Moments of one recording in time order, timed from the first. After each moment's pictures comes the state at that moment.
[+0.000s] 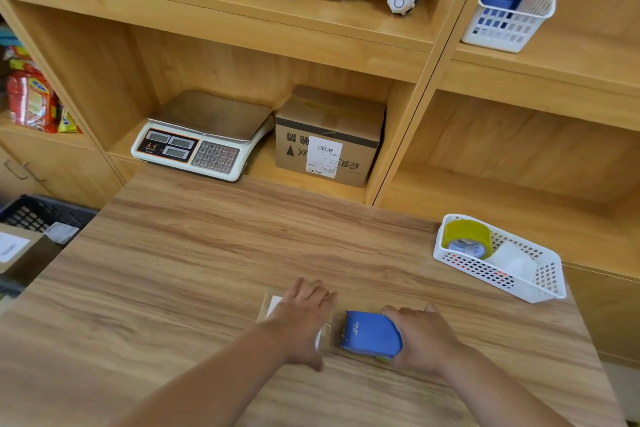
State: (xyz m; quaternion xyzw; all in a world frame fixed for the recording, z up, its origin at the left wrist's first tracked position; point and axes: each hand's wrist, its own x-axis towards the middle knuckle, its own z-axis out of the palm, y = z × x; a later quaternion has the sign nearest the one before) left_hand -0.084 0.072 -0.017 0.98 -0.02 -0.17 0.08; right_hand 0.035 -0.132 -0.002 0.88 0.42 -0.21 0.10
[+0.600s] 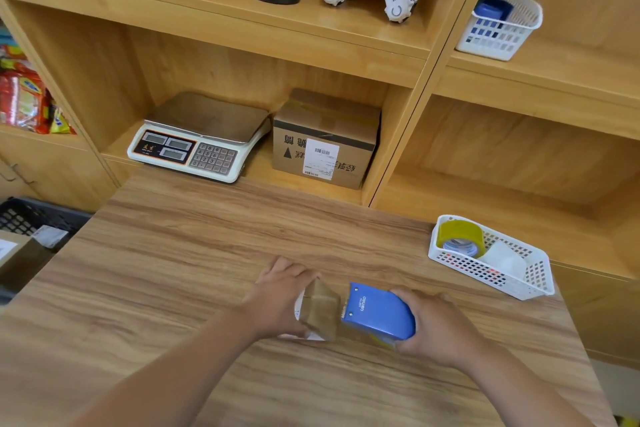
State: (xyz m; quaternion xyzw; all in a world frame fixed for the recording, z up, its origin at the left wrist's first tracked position) left_hand -0.097 0.117 0.005 0.98 0.03 -0.06 0.18; right_hand 0.018 -0.129 0.059 0.91 0.38 -0.16 -0.01
